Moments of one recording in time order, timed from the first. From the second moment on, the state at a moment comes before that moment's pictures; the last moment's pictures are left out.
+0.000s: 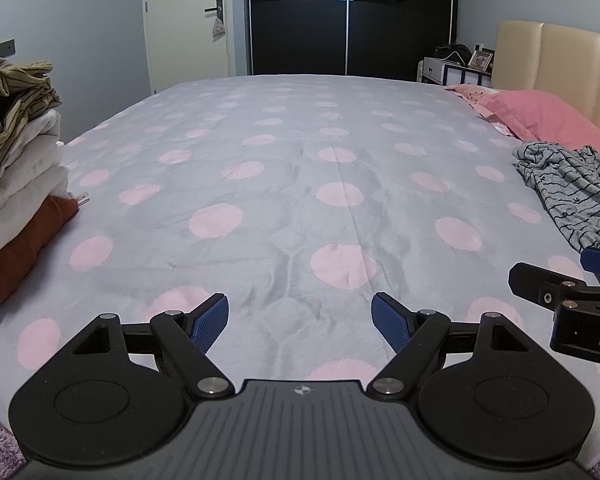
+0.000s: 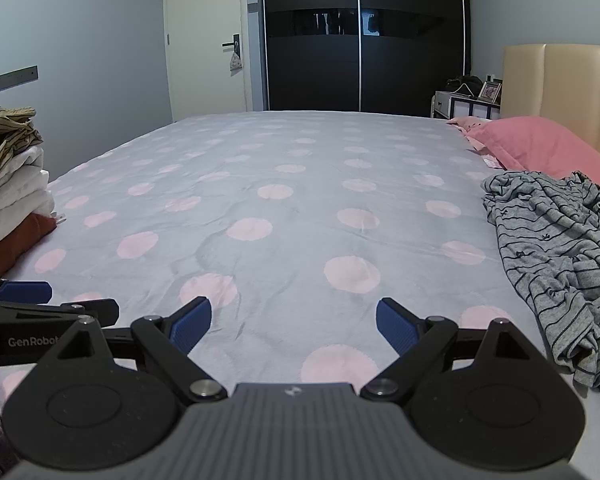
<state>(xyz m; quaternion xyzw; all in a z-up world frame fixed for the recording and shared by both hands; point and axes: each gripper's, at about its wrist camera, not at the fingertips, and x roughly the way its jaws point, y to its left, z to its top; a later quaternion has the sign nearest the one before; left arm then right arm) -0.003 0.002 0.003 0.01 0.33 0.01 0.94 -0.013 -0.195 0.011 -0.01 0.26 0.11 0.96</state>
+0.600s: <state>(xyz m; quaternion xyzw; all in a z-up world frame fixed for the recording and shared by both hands) -0.005 0.005 0.001 0.01 0.33 0.01 0.94 -0.015 -0.190 0.012 -0.01 0.27 0.12 0.96</state>
